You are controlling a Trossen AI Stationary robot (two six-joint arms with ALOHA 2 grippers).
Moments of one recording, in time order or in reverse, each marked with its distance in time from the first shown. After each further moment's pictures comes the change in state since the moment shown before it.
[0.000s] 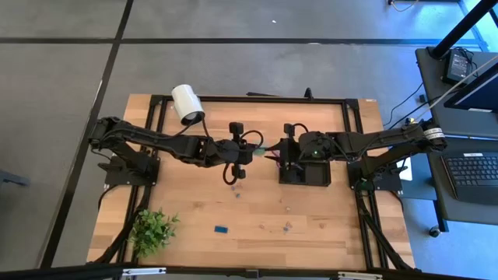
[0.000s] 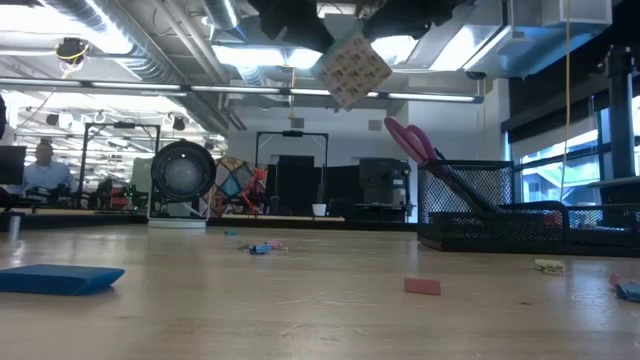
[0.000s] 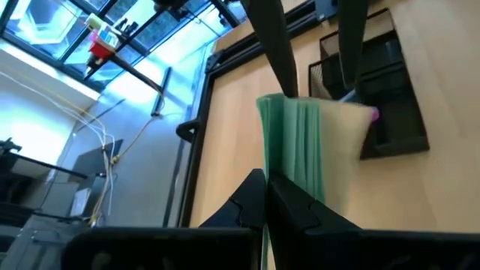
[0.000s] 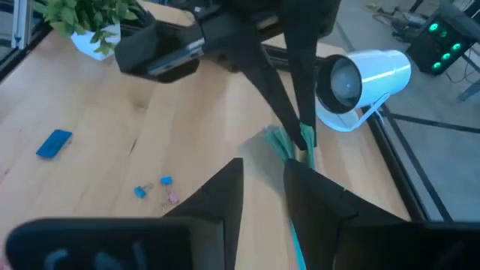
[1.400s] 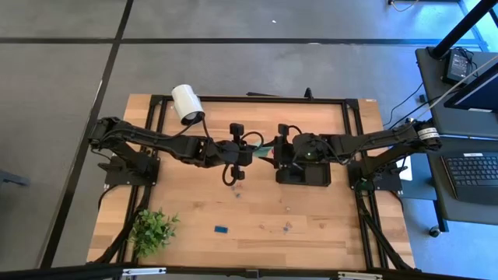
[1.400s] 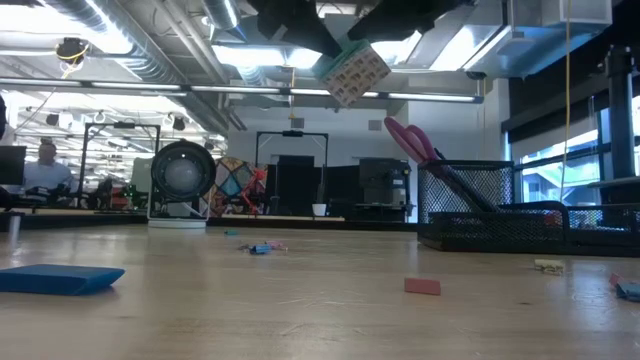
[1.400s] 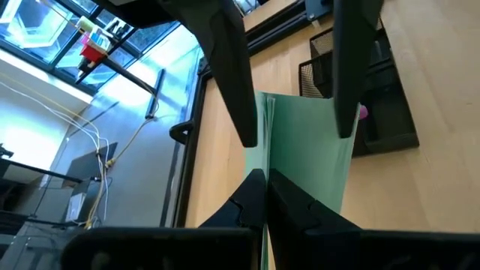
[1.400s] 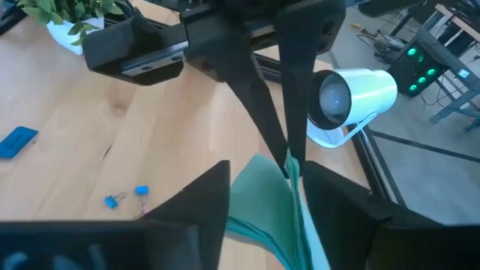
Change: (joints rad) left arm -0.001 0.000 0.000 -0.008 0.025 0.007; right arm -0.001 0.070 0.001 0.096 0.045 -0.106
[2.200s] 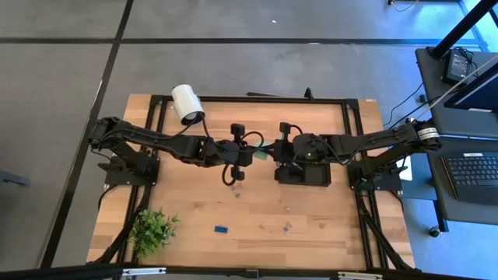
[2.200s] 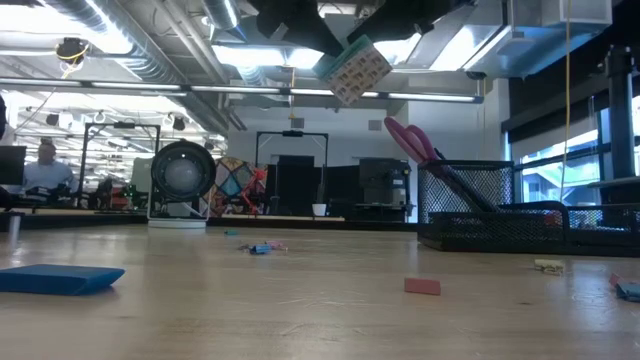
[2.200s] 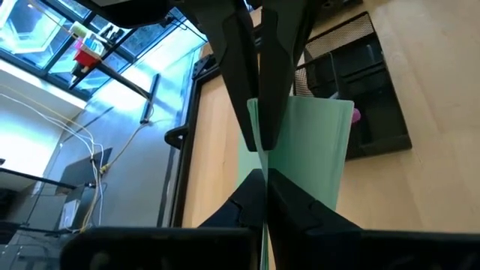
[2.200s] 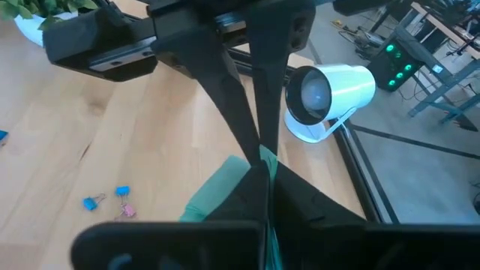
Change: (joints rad) left arm 0.000 0.000 0.000 0.005 0.029 0.011; right arm 0.000 0.000 0.000 0.003 0.068 -0.001
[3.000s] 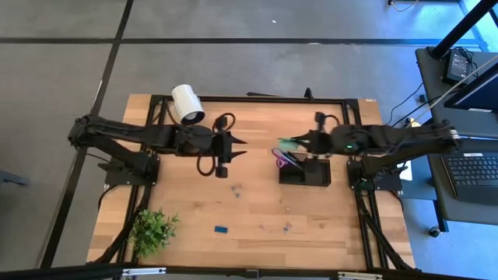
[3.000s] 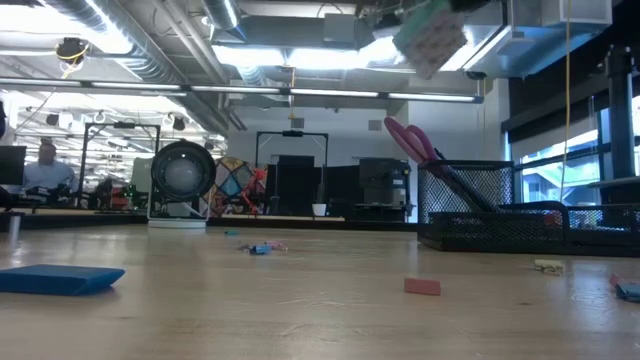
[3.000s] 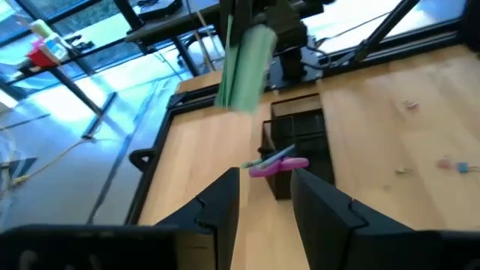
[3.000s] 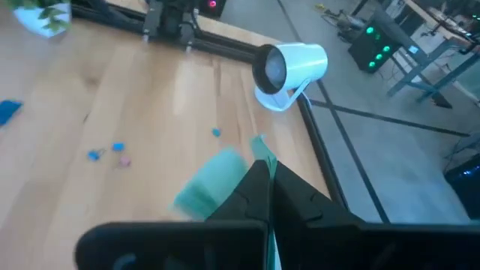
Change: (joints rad) left arm 0.017 -0.243 -0.036 -0.073 0.213 -0.210; right arm 0.041 -0.366 -0.002 -0.411 0.083 0.055
